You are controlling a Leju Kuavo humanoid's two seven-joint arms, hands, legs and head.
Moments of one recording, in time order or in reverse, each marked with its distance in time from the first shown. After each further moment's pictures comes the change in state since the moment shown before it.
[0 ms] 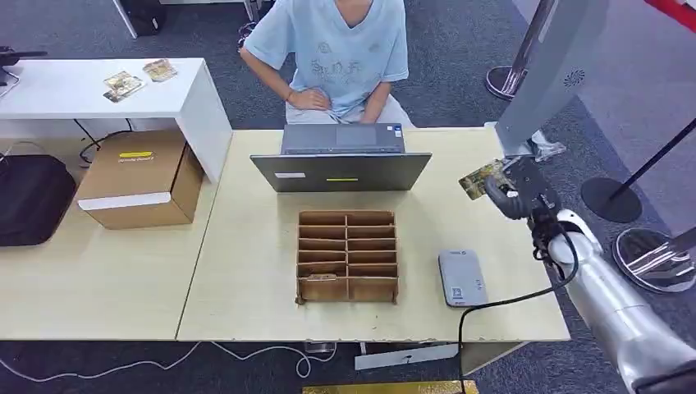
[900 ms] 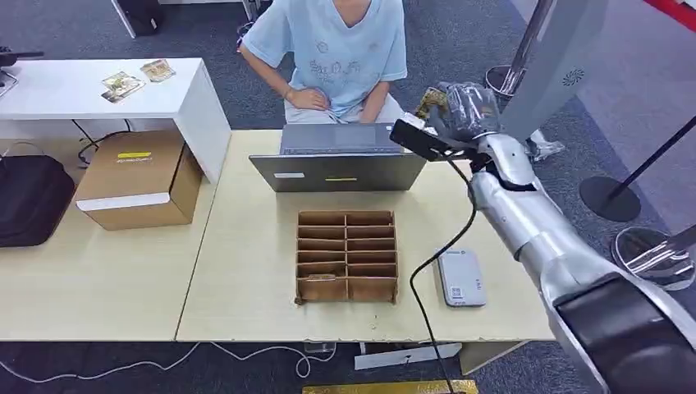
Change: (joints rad) left arm -0.008 -0.030 0.127 0.000 0.142 0.093 -0.119; right arm -0.365 0.357 0.096 0.319 0.810 -0.306 0.175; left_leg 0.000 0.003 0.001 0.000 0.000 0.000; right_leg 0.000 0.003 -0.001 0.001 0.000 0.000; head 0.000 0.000
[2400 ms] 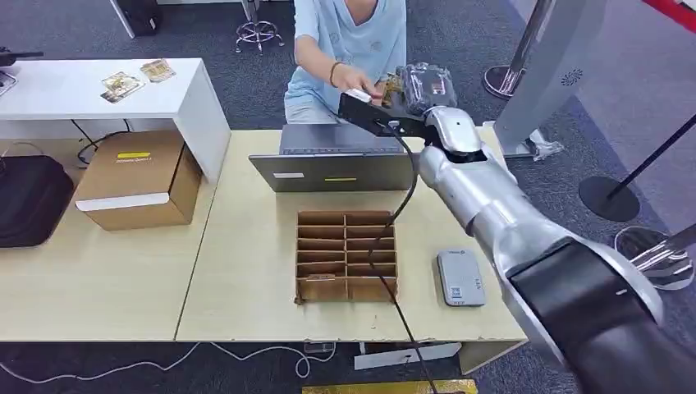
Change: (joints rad) left arm -0.022 -0.011 0.206 -0.001 0.217 0.075 -0.171; right arm -0.156 0.201 -0.043 0.213 0.165 0.117 0.200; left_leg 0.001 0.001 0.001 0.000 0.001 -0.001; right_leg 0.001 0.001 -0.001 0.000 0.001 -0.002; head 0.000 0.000
